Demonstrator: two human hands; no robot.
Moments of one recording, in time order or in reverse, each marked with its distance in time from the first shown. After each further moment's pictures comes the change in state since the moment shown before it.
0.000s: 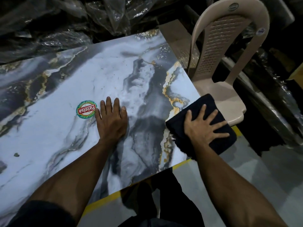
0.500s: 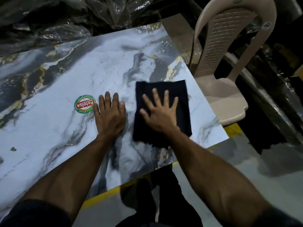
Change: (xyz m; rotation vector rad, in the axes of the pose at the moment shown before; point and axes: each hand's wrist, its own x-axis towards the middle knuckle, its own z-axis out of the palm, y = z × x) left_hand -0.001 -0.001 0.002 0.013 0.025 0.002; right_hand -0.037 -0.081 0.032 -0.211 0.014 -0.906
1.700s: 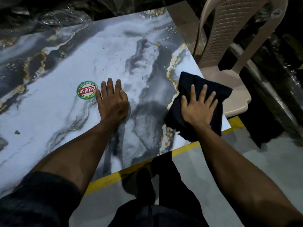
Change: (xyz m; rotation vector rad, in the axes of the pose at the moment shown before) left_hand 0.002 -0.002 0.010 -0.004 0.088 -0.017; right_hand -0.038 0.085 -0.004 0.059 0.007 0.487
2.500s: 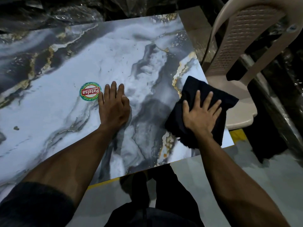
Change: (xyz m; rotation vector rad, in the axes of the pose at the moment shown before) left_hand 0.004 0.003 -0.016 -0.080 -0.178 -0.047; right_hand 0.020 -0.009 -0.002 0.010 0.031 -0.005
